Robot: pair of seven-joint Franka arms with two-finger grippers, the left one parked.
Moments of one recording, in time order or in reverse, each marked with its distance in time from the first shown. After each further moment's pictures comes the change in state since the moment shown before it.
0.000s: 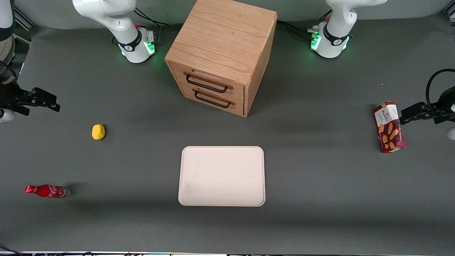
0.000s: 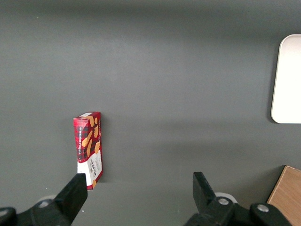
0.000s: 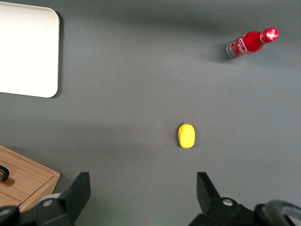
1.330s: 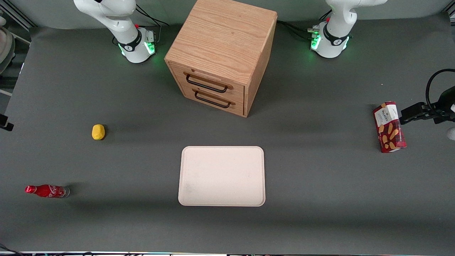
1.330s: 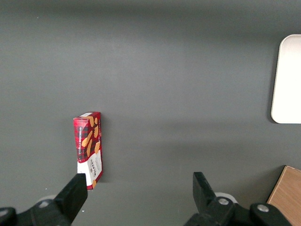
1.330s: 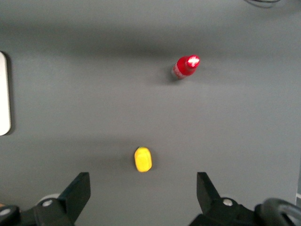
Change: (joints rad) arm -0.243 0.234 0.024 0.290 -0.001 0.018 -0.130
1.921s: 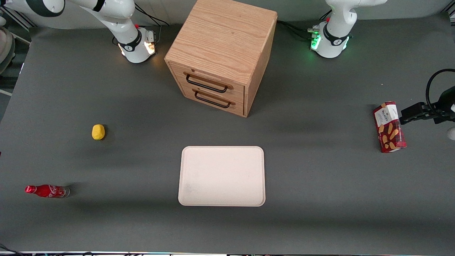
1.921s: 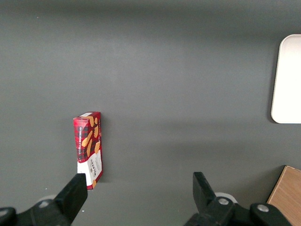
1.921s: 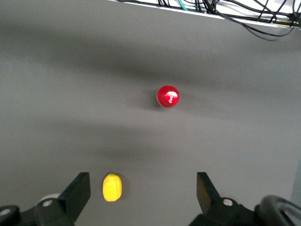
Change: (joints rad) arm -0.205 0.327 0.152 0.330 0.000 -0.001 -0.197
